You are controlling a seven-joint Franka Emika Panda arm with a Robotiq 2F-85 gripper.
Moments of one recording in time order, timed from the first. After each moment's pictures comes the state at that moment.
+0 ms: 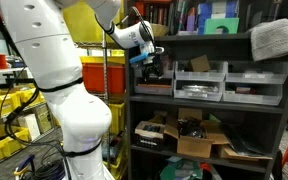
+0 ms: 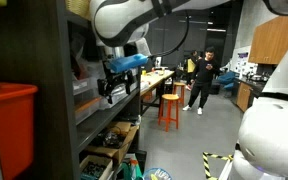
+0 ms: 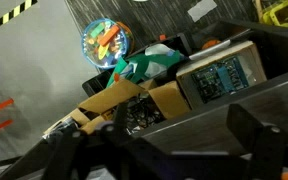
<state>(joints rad) 0.04 -0.27 0.30 -2.19 -0.16 1.91 0.37</state>
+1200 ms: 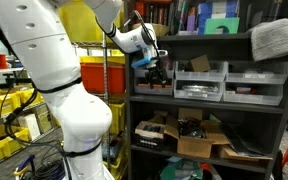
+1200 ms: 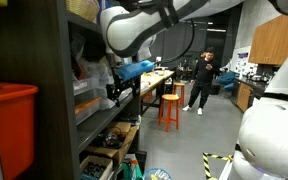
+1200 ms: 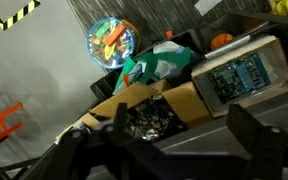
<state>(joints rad) 0.05 -0.31 0.23 -2.30 -0.19 2.00 0.39</state>
